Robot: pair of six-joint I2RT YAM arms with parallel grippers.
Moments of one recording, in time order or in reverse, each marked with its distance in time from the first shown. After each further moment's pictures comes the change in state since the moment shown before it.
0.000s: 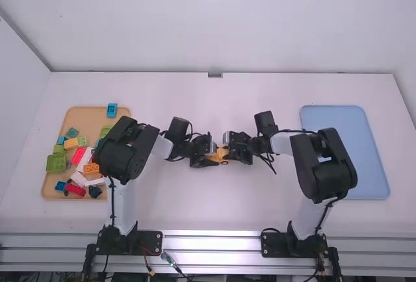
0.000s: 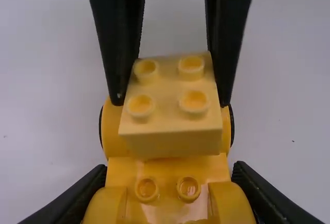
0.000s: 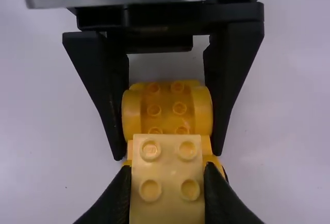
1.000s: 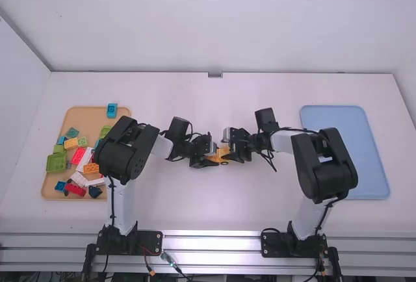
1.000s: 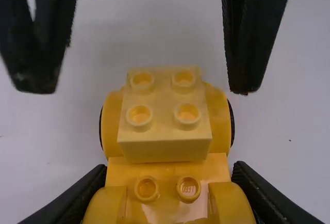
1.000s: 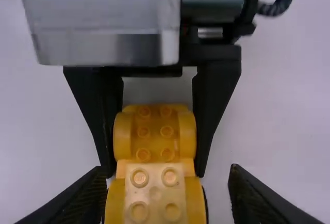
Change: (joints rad) left arm 0.000 0.000 0.005 -0.018 0.003 0.008; right arm -0.012 -0.007 0.029 0.008 -0.094 -0.006
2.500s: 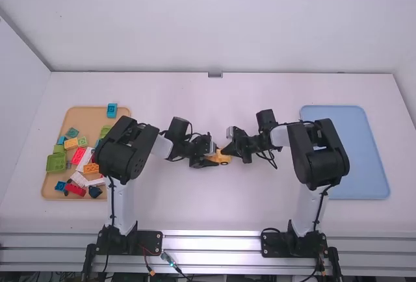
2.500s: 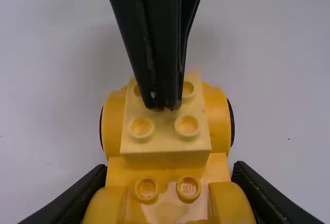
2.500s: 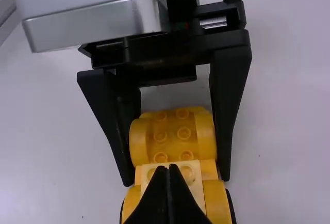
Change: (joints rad) left arm 0.003 0.000 0.000 -0.002 0.004 0.007; right arm -0.036 0.132 0.070 -0.122 -0.121 -0.020
